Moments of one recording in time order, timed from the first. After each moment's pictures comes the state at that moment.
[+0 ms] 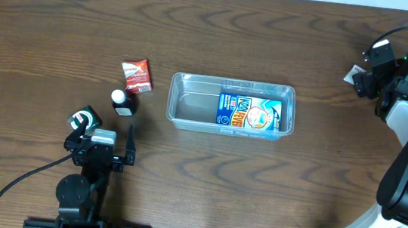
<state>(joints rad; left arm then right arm) 0.04 0.01 0.05 -0.16 0.07 0.17 -0.32 1.96 1.17 0.11 -0.10 -0.72</state>
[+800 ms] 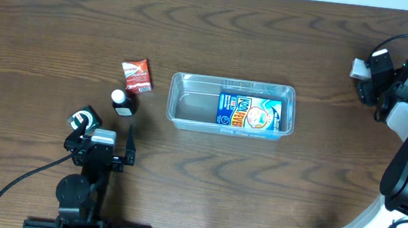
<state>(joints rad) 0.04 0.01 0.05 -0.16 0.07 0.17 -0.35 2.03 1.17 0.11 -0.10 -0.72</state>
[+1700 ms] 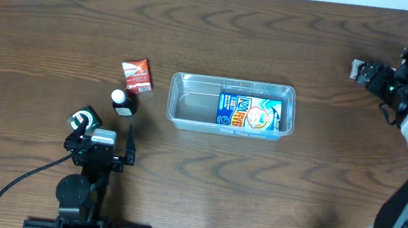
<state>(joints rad) 0.04 0.01 0.05 -0.16 0.07 0.17 -0.35 1.71 1.17 -0.26 -0.35 0.26</state>
